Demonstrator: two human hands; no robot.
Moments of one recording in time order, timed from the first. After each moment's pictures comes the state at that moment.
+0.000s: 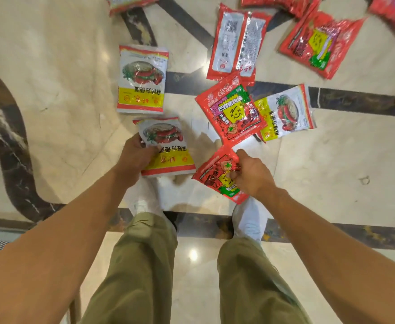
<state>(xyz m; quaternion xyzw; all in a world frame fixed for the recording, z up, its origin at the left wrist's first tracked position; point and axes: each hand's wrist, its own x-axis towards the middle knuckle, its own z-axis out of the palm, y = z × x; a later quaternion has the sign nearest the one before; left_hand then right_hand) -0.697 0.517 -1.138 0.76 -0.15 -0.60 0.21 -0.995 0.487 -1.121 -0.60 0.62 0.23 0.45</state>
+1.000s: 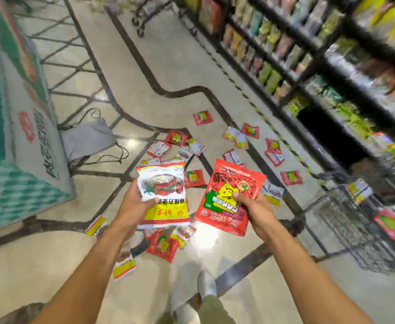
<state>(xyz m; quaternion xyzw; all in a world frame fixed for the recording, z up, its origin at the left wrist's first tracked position) -0.895 0.314 -0.341 0.50 -0.47 -0.66 0.29 -1.190 0.444 -0.325 -0.11 0.69 -0.51 0.49</state>
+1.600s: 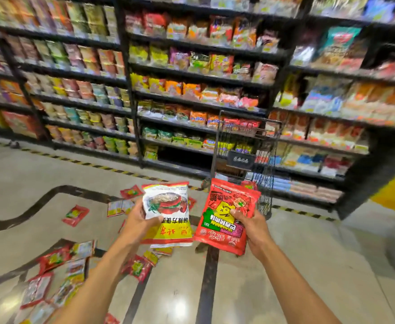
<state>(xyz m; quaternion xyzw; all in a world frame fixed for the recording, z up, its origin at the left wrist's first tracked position) -1.258 0.425 -0.184 0.22 -0.66 -0.71 0.08 -1.366 0.715 -0.186 0.09 0.66 -0.73 0.17</state>
